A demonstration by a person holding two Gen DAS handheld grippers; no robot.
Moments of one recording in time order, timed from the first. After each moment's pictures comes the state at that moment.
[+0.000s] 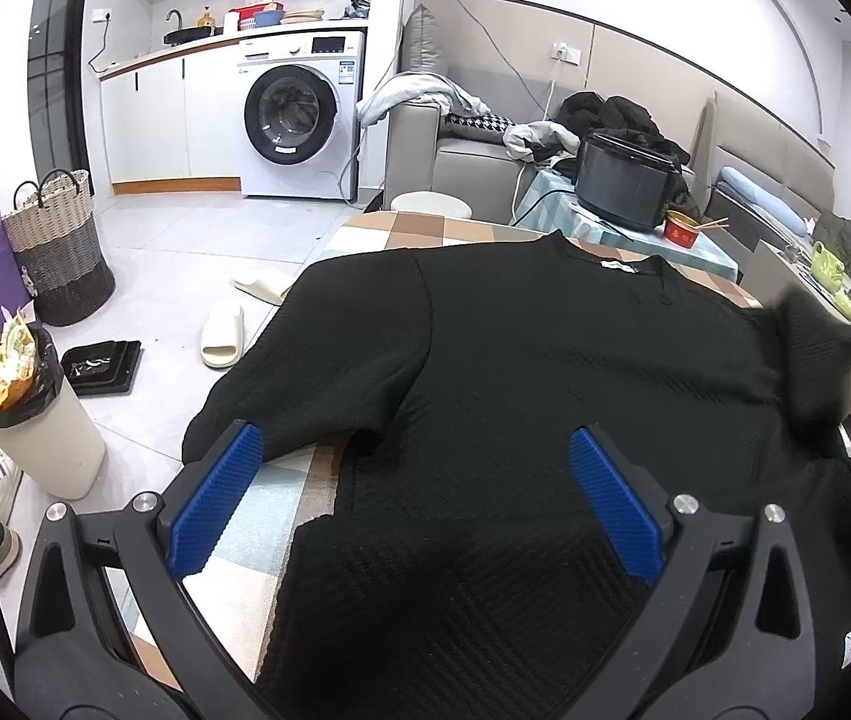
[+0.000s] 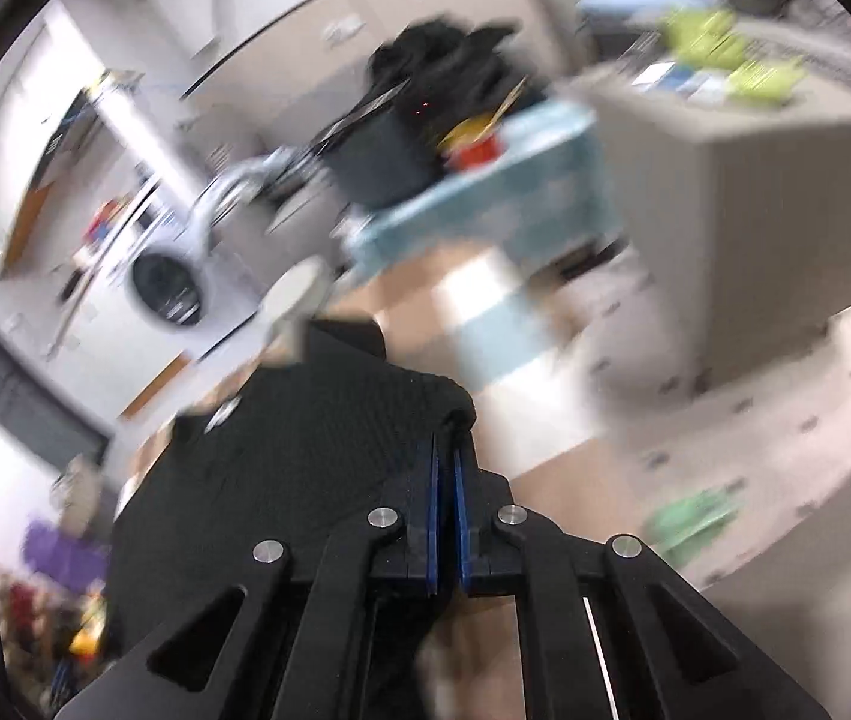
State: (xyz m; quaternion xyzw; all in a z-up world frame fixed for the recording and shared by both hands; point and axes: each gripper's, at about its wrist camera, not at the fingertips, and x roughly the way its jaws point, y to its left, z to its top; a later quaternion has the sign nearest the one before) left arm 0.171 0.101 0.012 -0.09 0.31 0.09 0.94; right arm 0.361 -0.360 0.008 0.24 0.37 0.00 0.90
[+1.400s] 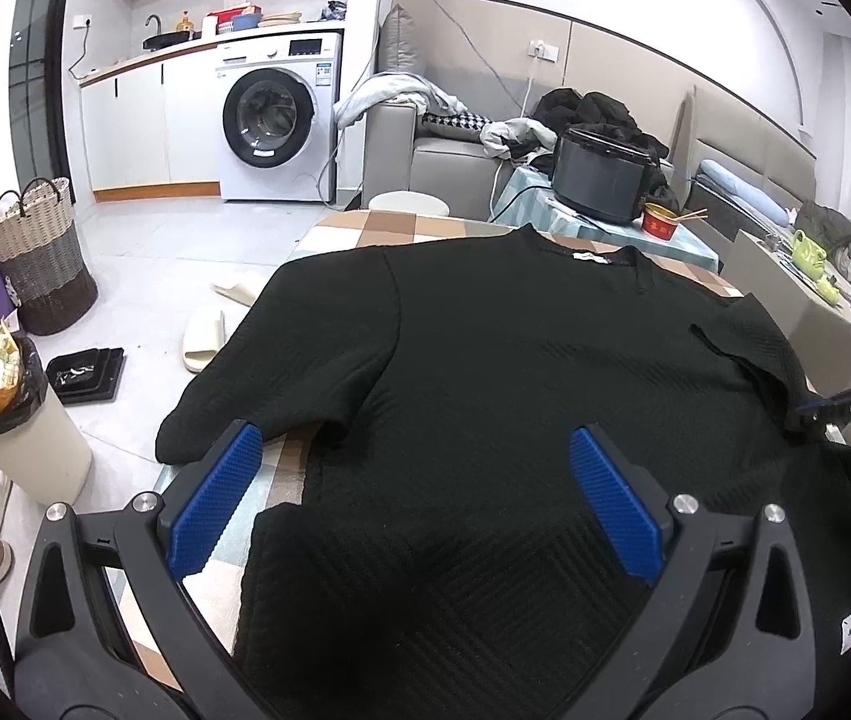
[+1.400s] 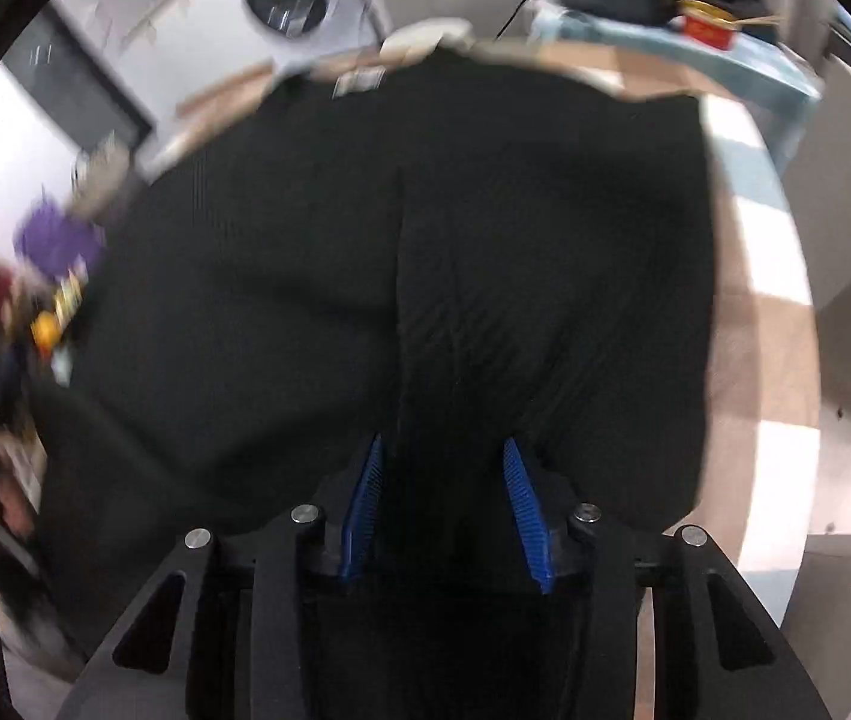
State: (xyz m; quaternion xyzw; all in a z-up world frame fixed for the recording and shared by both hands) left arm 0.166 0.081 0.020 -0.08 0.32 0.07 0.94; right arm 0.343 -0.217 -0.053 -0.02 0.57 0.21 0.79
